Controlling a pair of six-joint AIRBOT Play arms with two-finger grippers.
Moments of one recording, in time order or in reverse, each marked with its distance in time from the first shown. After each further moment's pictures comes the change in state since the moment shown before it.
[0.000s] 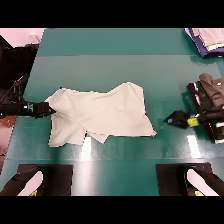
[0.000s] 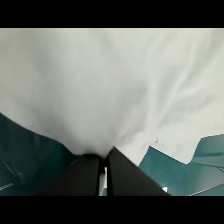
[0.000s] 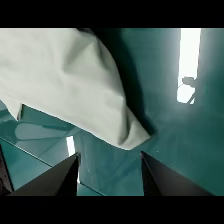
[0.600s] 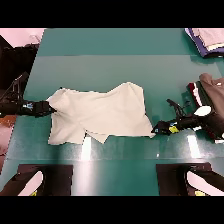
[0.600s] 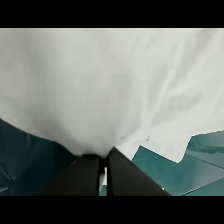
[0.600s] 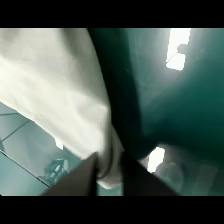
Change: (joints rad) left arm 0.000 0.006 0.009 -0.020 -0.013 0.002; right arm 0.230 -0.158 -0.077 0.005 -0.189 -0.047
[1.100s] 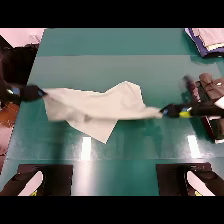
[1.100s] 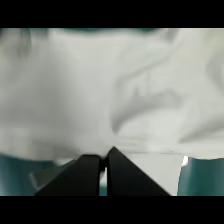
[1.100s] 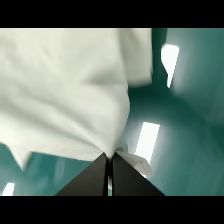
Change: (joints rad) left arm 0.000 0.002 0.320 -0.003 0.000 -0.003; right arm -0.047 0.268 0.265 -0.006 -0.017 0.054
